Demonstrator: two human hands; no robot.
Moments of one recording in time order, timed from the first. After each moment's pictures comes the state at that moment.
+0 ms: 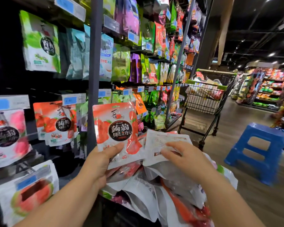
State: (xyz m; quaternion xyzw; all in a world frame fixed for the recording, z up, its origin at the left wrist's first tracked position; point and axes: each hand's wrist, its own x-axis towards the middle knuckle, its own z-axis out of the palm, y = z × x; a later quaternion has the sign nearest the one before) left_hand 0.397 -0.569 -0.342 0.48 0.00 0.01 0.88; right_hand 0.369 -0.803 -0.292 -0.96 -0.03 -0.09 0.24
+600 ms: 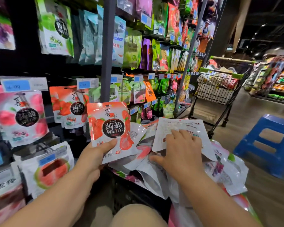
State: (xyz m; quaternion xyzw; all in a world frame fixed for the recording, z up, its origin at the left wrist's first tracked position) left_hand 0.391 -0.521 -0.385 0.53 0.09 0.05 0.84; right_hand 0.361 -0.738 -0.331 -0.97 -0.01 -0.22 -0.07
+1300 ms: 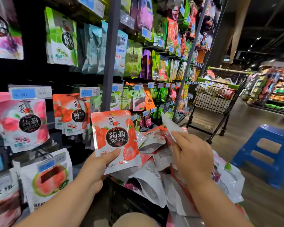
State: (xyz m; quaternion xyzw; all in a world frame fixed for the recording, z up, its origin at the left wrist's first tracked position) left_hand 0.375 -0.529 -0.383 0.52 0.07 0.04 0.85; right_hand 0.374 -0.774 -0.335 -0.85 -0.11 -0.51 0.08
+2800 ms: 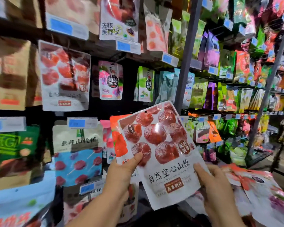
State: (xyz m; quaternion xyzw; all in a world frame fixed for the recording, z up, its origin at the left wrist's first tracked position) left_hand 0.289 -0.429 -0.324 0.52 0.09 0.29 0.80; right_hand 0.350 -0.640 -0.311 -0.62 -0.05 -0.03 0.78
